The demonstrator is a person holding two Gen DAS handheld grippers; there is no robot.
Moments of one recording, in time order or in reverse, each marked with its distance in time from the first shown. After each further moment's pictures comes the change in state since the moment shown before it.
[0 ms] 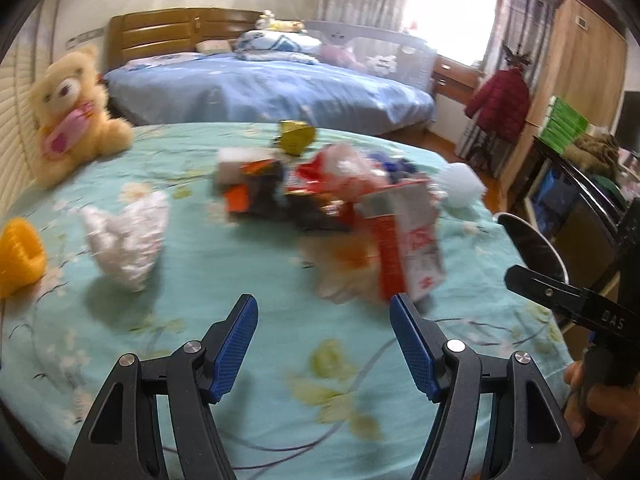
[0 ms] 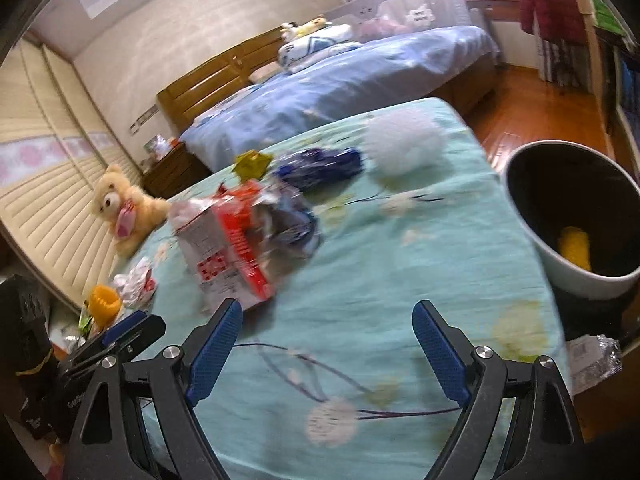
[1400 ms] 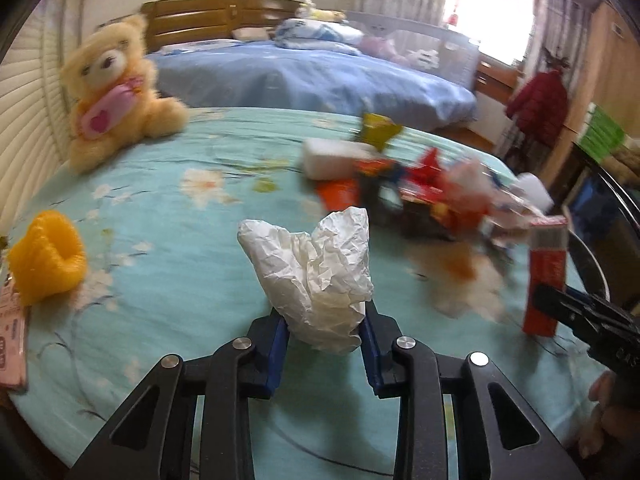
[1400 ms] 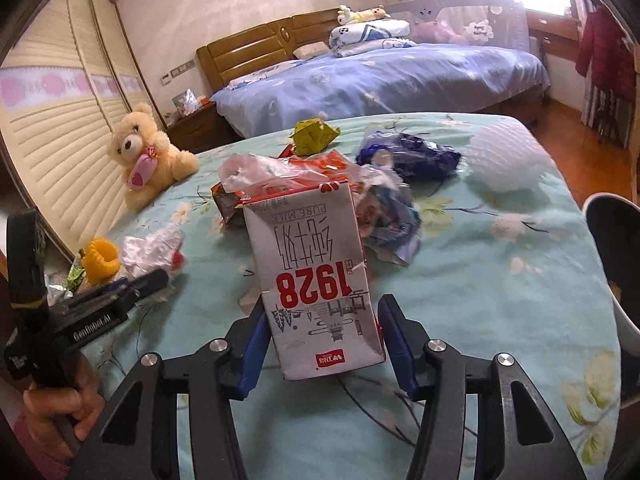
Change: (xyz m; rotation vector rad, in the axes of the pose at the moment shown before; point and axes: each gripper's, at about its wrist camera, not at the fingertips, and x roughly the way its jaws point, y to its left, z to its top) left arm -0.038 -0.069 -0.007 -0.038 0.051 0.081; right arm 0.032 0.054 -0.001 -0.181 0.032 -0.003
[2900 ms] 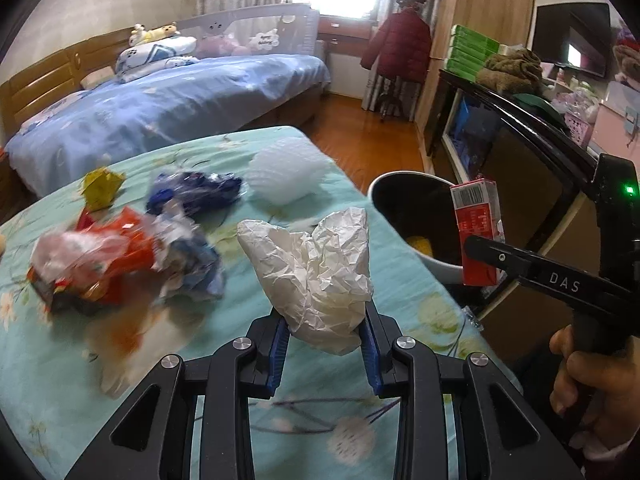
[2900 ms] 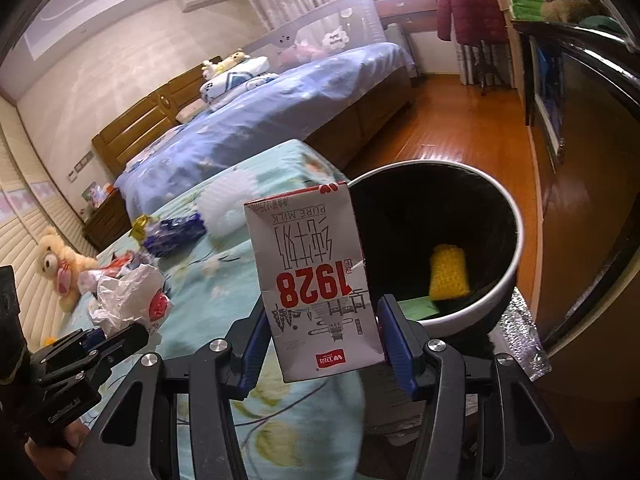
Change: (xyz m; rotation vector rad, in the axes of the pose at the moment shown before) left arm 0.085 -0.164 0.058 0.346 0.035 -0.295; right arm -0.091 -0.191 -0.012 0.337 -0.118 -0.245
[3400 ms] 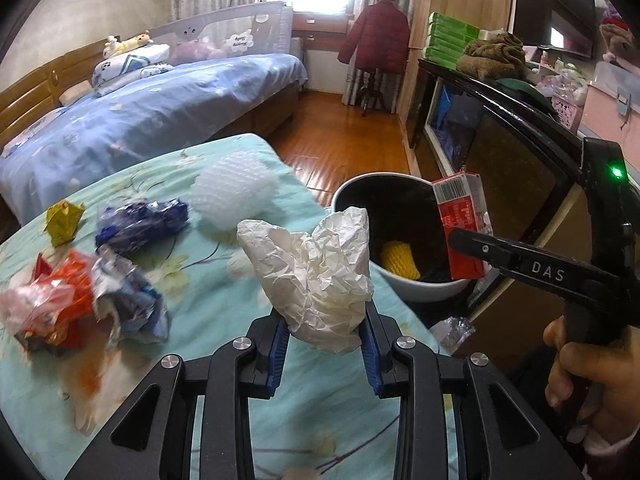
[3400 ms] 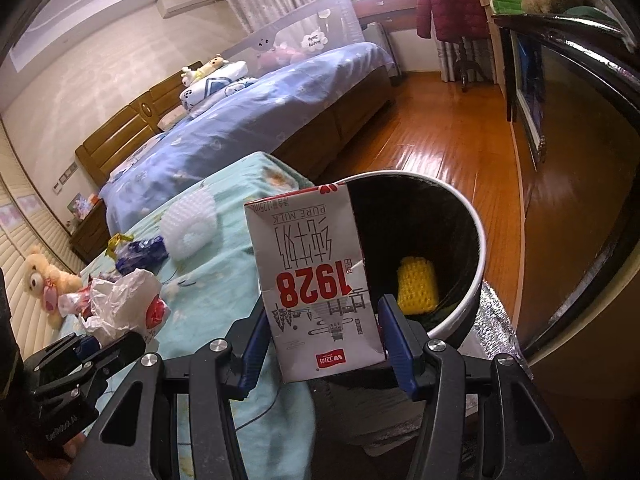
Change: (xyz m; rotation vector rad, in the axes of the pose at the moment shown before) left arm 0.035 -0.027 0.020 0.063 0.011 -0.030; right arm 0.006 -0.032 0.017 0.037 -0.001 -0.042
